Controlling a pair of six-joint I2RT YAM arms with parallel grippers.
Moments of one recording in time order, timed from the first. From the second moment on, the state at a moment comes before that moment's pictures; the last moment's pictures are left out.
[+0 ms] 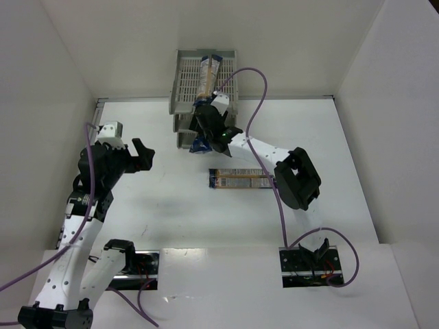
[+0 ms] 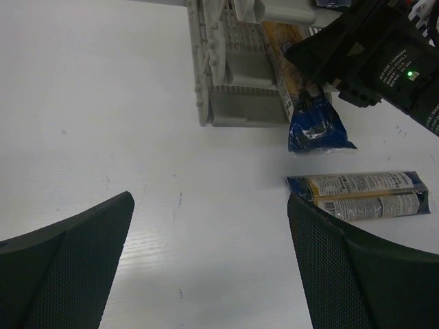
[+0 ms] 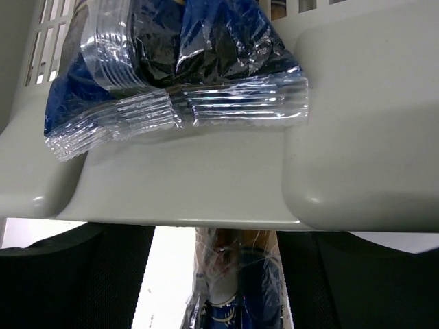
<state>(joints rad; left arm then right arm) -0.08 0.74 0.84 -0.39 0.11 -0.24 0.75 2.07 1.68 -0.06 0.52 0.69</state>
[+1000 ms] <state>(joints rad) -0.08 0.72 0.81 -0.39 0.12 -0.24 0.90 1.70 1.11 0.02 0.24 0.48</state>
